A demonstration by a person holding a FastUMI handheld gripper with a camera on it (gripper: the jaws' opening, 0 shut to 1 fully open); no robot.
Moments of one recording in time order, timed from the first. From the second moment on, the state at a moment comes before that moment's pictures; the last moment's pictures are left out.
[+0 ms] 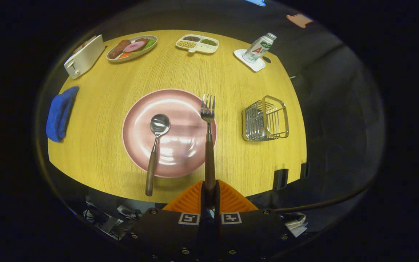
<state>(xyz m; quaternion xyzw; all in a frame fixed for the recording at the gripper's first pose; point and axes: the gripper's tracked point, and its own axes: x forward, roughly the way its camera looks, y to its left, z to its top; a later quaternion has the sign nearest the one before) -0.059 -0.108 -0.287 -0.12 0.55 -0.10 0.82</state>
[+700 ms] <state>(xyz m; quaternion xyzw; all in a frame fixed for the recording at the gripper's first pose) -0.060 -0.192 -0.250 -0.08 0.54 -0.19 0.82</state>
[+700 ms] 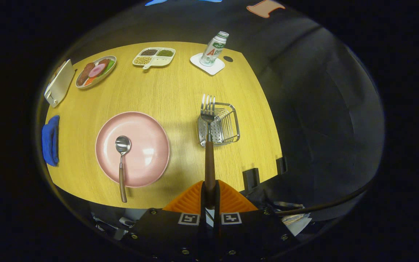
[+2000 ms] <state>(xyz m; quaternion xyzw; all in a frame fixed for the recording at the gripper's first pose) -0.037 -0.240 -0.242 -0.09 0.59 -0.16 0.79</state>
